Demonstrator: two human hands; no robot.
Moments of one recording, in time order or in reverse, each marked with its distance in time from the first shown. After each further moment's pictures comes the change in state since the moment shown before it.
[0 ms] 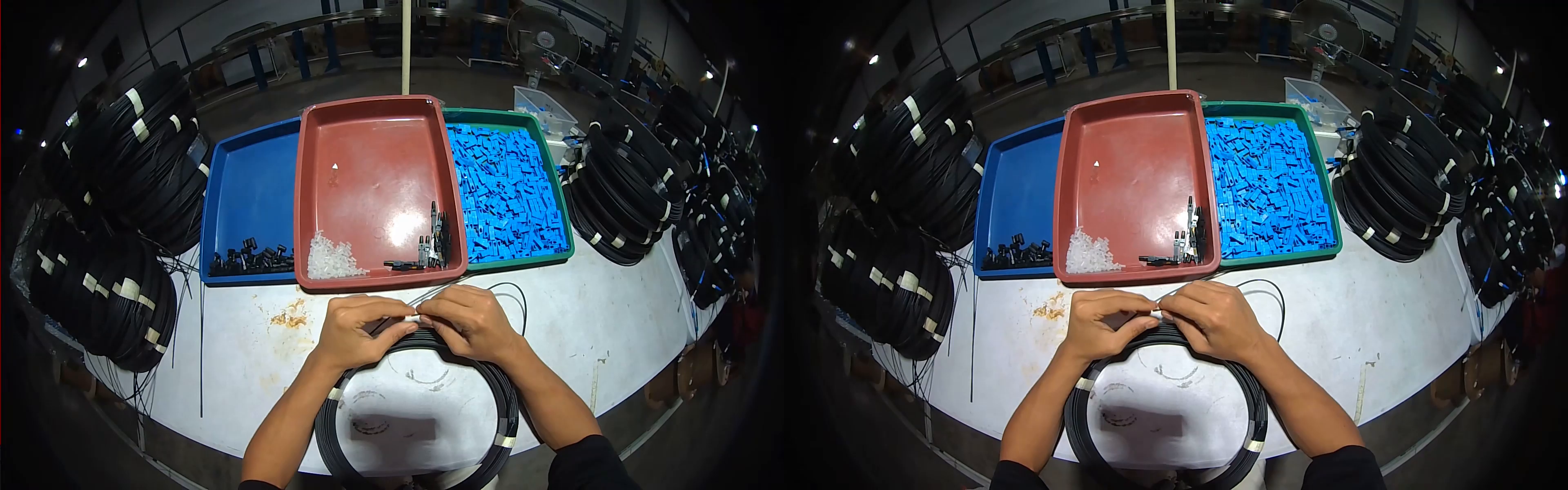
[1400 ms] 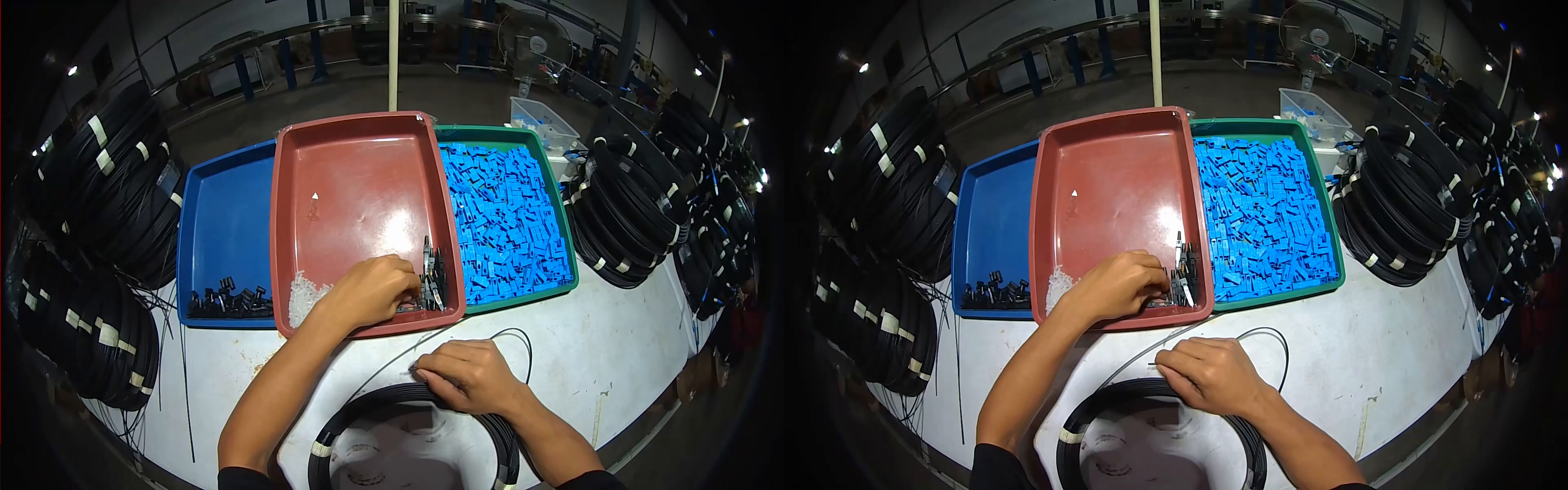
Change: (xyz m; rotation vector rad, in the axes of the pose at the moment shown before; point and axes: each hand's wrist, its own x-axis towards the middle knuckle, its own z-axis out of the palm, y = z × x) left_hand 0.117 -0.084 0.010 0.364 -0.509 0.200; right_hand 0.000 0.003 -0.003 0.017 -0.069 0.145
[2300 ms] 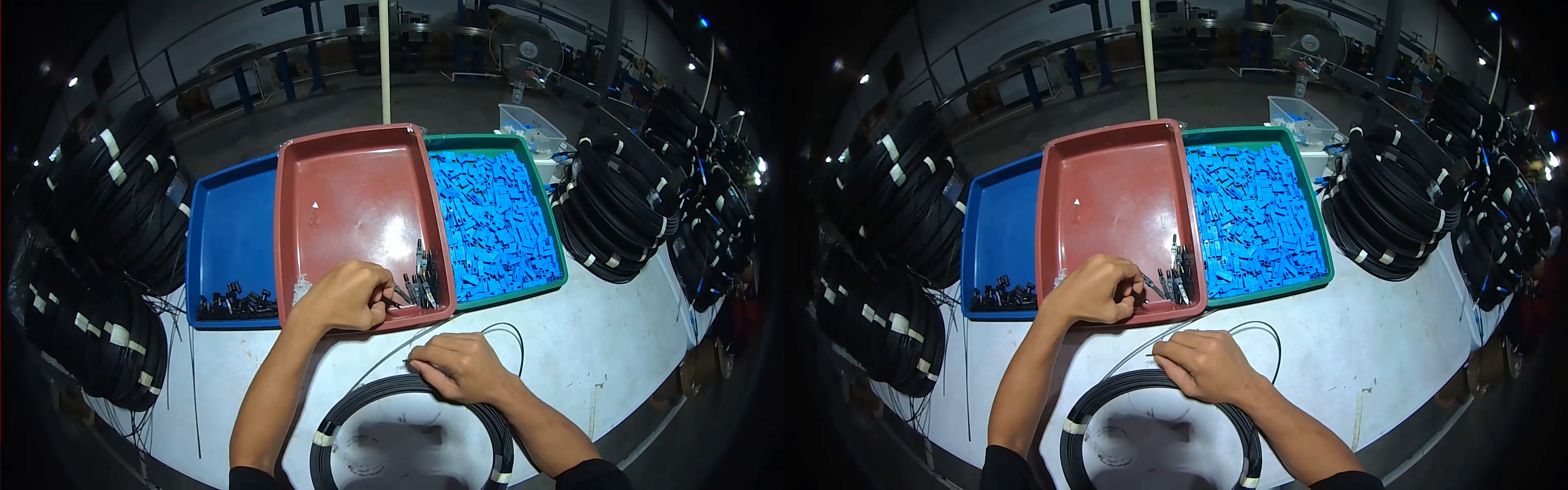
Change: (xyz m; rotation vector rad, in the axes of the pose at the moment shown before) left_hand -0.017 0.018 -0.038 -0.108 -0.110 -0.218; right_hand -0.003 0.000 0.002 -0.010 0.003 -0.004
